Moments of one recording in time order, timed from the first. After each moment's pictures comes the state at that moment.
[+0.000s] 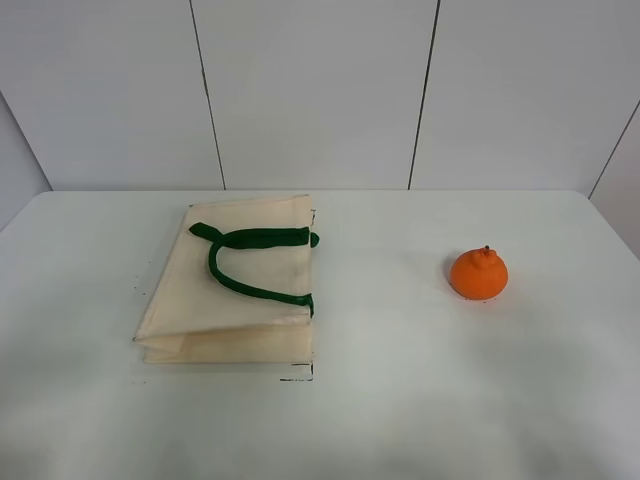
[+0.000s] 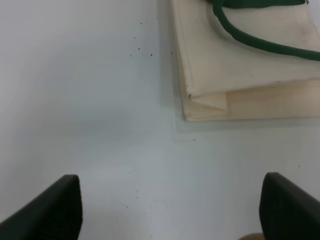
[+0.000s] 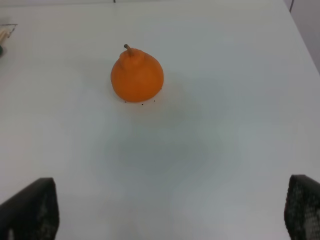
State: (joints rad) left arm -0.01 -0.01 -0.49 -0.01 1.07 0.00; right arm 0.04 0.00 -0.49 -0.02 1.03 0.04
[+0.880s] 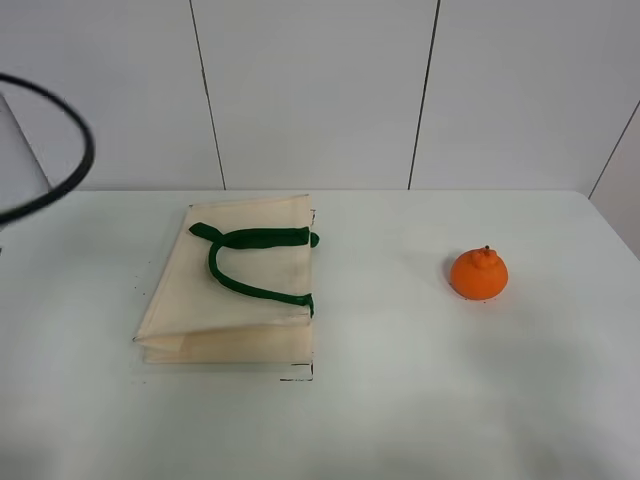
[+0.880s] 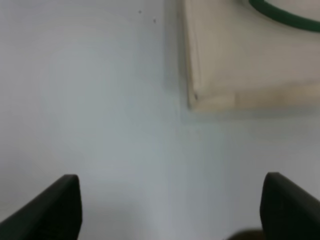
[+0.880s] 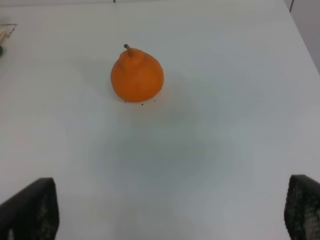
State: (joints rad) left arm -0.01 0.97 -0.97 0.01 1.03 0.01; right arm 0.04 0.00 -0.49 -0.02 1.03 0.04
